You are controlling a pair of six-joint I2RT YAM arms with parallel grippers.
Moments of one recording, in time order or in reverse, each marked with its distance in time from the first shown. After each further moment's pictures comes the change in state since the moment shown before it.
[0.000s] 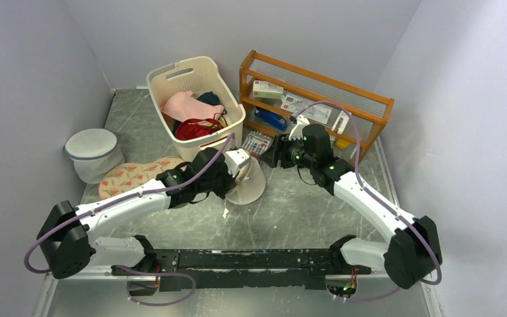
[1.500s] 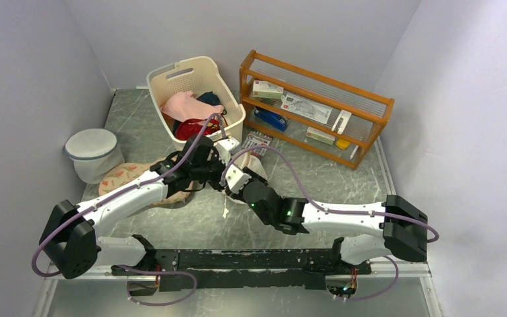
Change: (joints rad) left arm 0.191 0.029 0.023 0.008 0.368 -0.106; right arm 0.776 0.098 -0.093 0.281 0.996 -0.781
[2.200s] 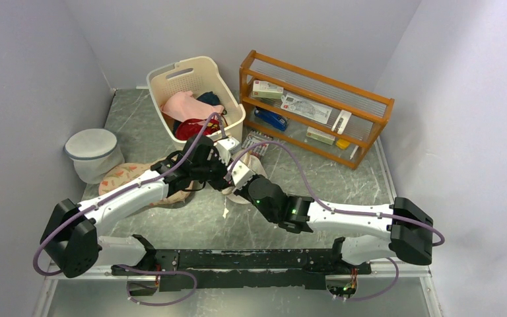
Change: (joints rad) left arm 0.007 0.010 0.000 0.001 0.004 -0.004; right arm -0.036 -0.048 -0.001 -0.005 -0.053 0.055
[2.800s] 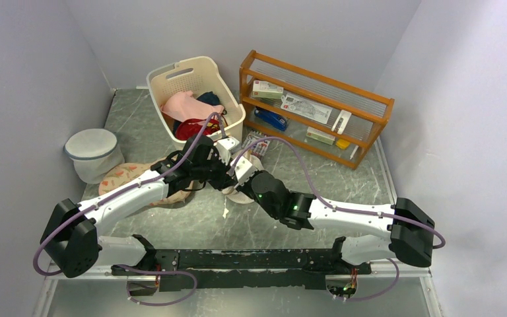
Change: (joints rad) left arm 0.000 0.000 0.000 0.010 0.001 -0.001; right arm -0.050 -0.007 0.000 -0.003 -0.071 0.029
